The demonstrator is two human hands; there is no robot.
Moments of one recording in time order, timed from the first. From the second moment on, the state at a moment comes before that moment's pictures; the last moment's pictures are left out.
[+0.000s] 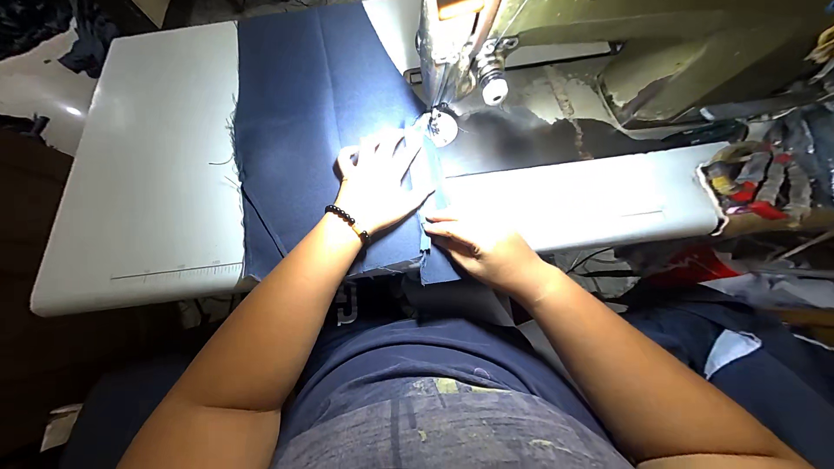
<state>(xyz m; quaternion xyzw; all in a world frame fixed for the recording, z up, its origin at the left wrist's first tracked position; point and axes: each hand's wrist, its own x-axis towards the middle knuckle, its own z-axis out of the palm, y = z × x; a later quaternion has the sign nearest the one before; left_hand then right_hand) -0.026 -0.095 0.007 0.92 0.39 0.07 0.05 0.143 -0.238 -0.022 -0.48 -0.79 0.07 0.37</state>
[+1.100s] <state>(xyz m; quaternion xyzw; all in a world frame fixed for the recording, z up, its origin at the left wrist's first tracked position) -0.029 -0.091 -0.004 0.93 0.34 0.10 0.09 0.152 -0.239 -0.029 -0.42 -0.80 0.08 0.41</state>
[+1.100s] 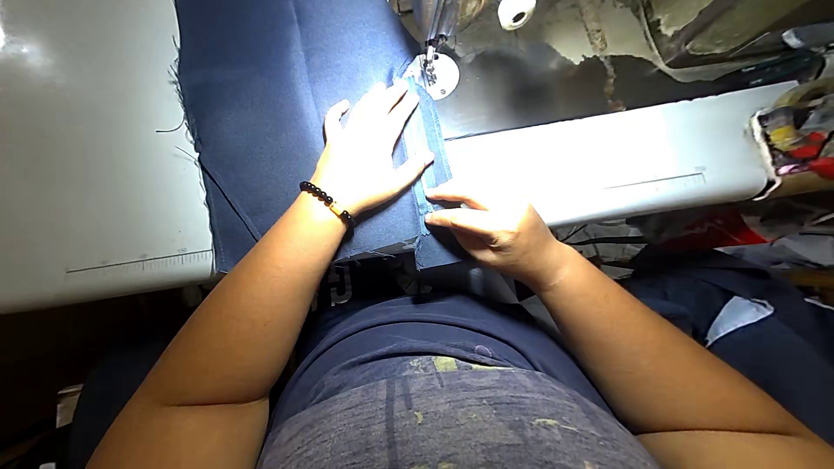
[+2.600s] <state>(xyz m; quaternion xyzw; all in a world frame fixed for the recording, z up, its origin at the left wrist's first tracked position) 0.002 -0.058 0.007 0.93 0.34 0.05 0.11 0.166 -0.225 -0.011 -0.54 -0.78 0.07 0.32</state>
